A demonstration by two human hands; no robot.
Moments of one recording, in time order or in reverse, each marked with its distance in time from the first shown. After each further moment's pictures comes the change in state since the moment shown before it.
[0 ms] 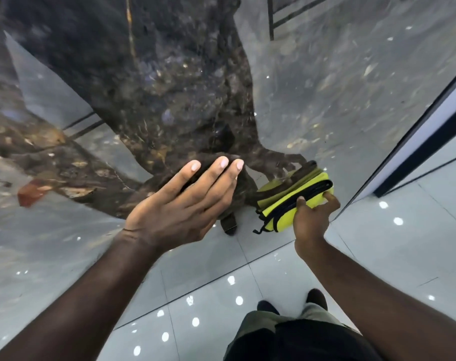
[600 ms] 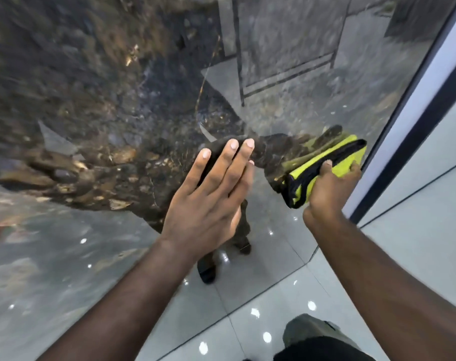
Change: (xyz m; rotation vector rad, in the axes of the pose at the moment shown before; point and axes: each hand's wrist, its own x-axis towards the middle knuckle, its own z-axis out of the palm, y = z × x) left_hand 0.053 -0.011 -0.025 -0.224 0.048 -0.416; right_hand -0.008 -0.157 -0.014 0.225 0.235 -0.501
